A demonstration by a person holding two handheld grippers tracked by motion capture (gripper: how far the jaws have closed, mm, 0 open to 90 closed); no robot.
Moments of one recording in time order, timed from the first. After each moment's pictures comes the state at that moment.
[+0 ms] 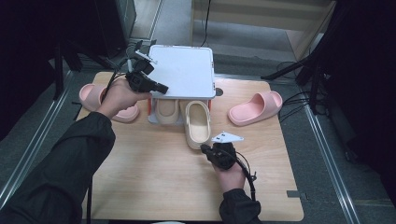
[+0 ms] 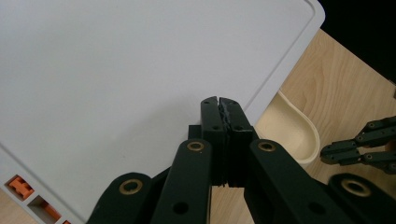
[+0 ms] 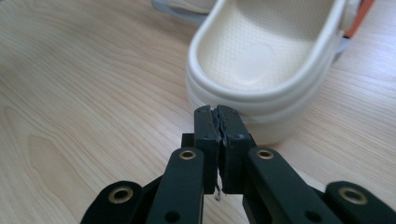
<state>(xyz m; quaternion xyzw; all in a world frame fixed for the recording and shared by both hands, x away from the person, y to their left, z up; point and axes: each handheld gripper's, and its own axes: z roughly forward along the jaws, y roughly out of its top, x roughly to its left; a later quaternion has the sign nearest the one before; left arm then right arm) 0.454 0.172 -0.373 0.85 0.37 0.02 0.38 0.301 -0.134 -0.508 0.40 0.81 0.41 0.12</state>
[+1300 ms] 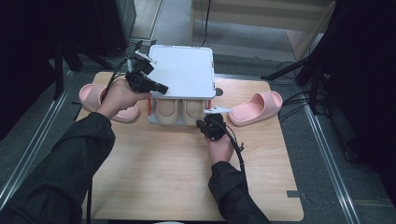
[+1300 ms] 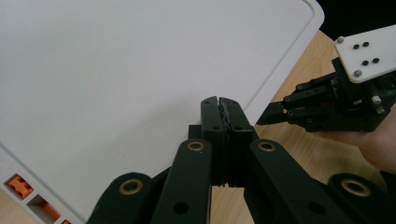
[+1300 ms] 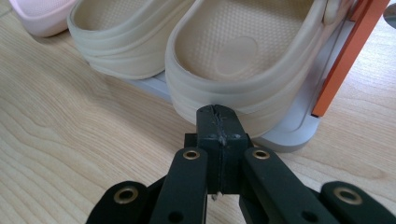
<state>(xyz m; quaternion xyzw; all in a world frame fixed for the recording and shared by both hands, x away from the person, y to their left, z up) 0.454 0.172 -0.374 0.85 0.37 0.02 0.38 0.394 -0.104 -0.511 0.44 0.79 0.40 0.13</state>
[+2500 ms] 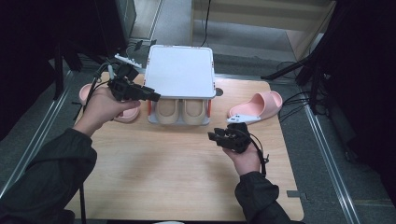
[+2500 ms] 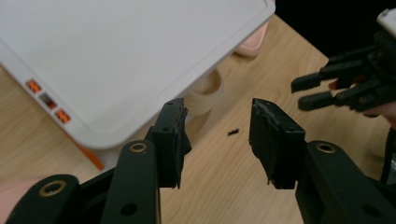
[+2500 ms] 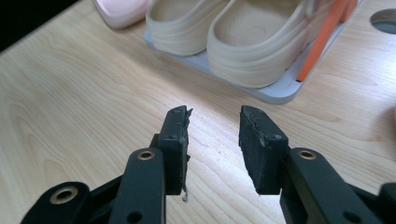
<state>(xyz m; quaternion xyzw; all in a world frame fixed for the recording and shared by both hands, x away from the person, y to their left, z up) 0.390 0.196 -0.350 0.83 0.40 0.04 0.40 0.340 -0.168 -0.465 0.40 0.80 0.44 0.08</state>
